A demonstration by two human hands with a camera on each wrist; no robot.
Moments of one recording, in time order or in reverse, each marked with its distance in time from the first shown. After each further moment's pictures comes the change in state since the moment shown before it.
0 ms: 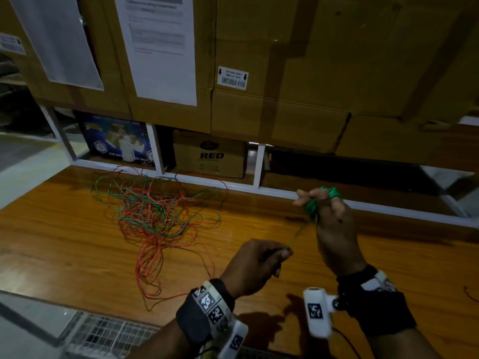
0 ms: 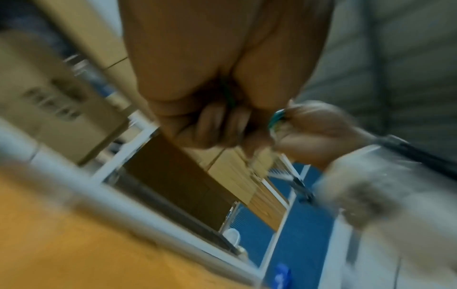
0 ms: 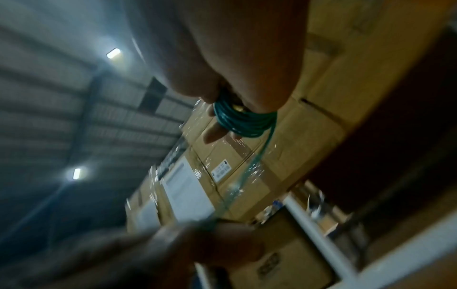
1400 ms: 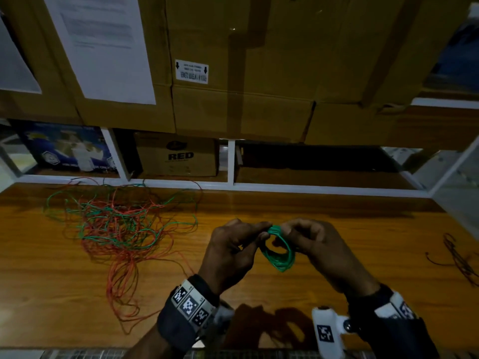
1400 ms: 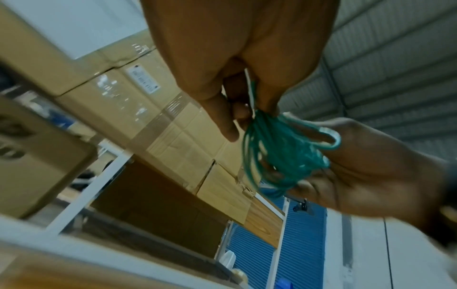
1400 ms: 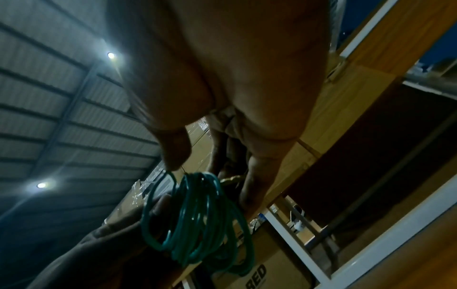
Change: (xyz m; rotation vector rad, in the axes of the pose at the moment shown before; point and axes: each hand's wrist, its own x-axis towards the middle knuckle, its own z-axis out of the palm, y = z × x) left_hand 0.022 0.003 -0.012 0.103 0.277 0.415; right_hand -0.041 -0.015 -0.030 -0.227 -0.250 0.311
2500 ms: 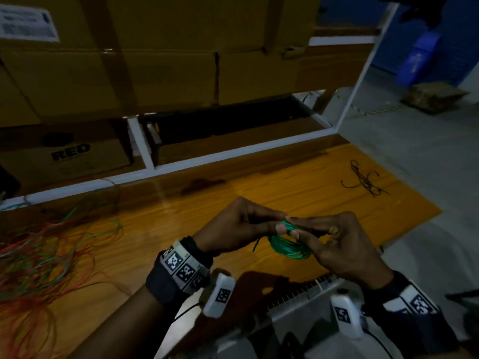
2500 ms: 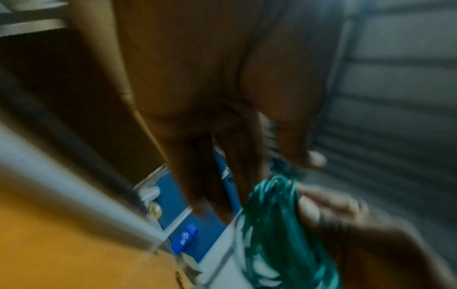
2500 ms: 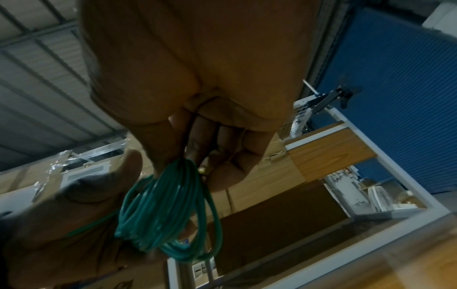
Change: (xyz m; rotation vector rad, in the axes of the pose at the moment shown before) left_hand 0.059 0.026 0.105 -0.553 -0.916 -0.233; right_hand -0.104 0.050 -0.078 -0.443 0.464 -0.042
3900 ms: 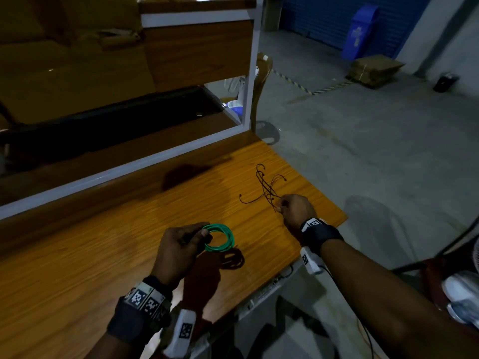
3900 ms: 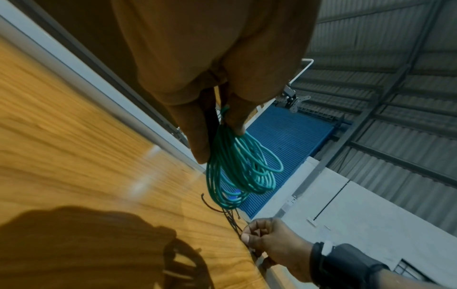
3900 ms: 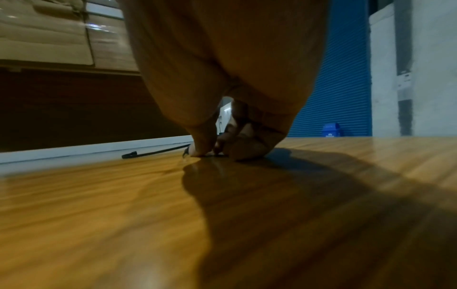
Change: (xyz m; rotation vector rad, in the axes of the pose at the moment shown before) left_hand 0.248 -0.119 0.167 0.036 0.528 -0.318; right_hand 0.113 0.407 -0.218 -0.500 0.014 0.634
